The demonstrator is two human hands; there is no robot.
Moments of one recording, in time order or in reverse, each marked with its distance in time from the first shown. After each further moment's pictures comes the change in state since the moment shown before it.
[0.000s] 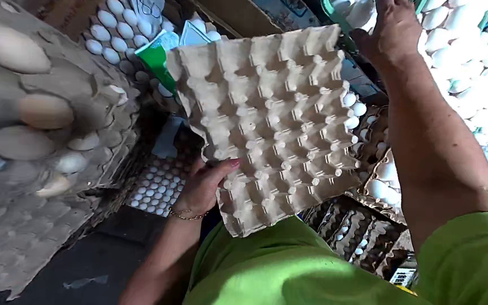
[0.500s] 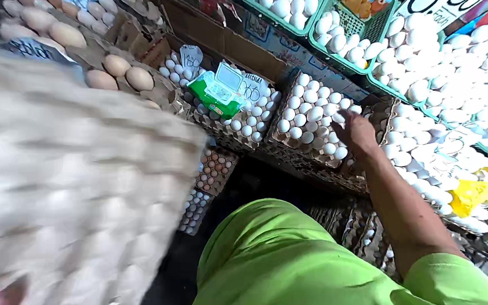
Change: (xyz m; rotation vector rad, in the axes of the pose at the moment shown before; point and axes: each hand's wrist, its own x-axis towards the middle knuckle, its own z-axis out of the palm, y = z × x) left_hand -0.228 0.042 -0.235 0.052 0.608 0.714; right_hand -0.211 -0.009 0.056 0.190 -0.085 0.090
